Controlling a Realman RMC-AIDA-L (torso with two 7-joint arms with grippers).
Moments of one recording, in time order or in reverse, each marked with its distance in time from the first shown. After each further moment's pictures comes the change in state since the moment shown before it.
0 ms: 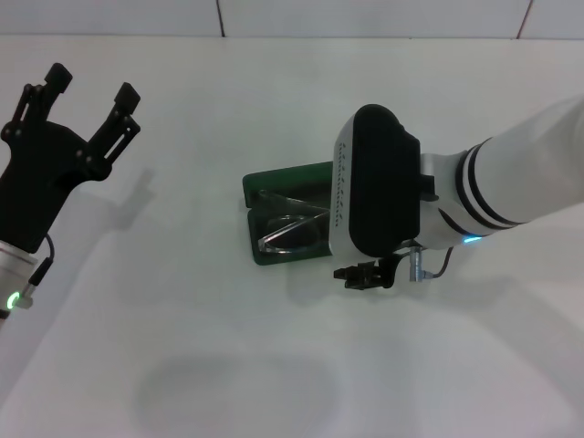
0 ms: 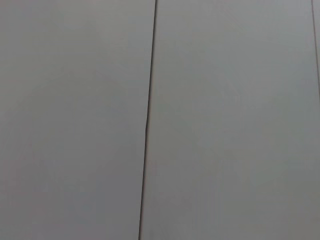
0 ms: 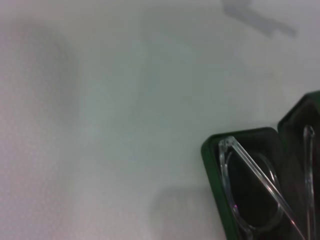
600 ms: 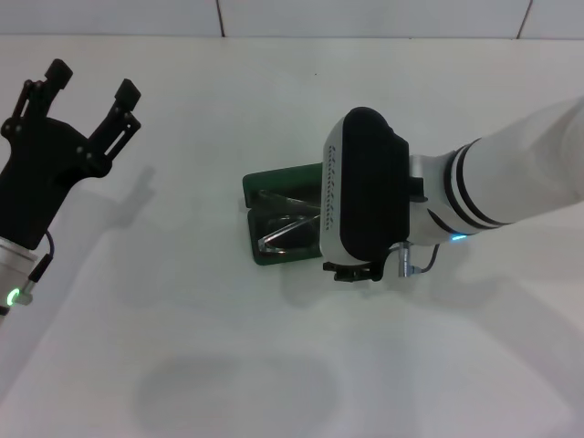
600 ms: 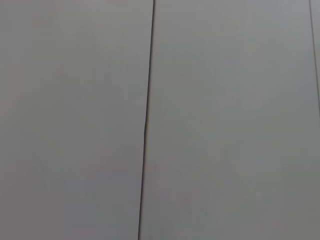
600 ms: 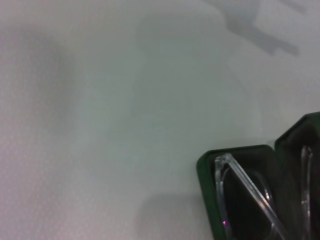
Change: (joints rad) left arm -0.007 0.003 0.000 0.000 0.000 0.000 0.002; right arm 0.010 0.001 -0.028 0.025 -0.006 0.072 -0.013
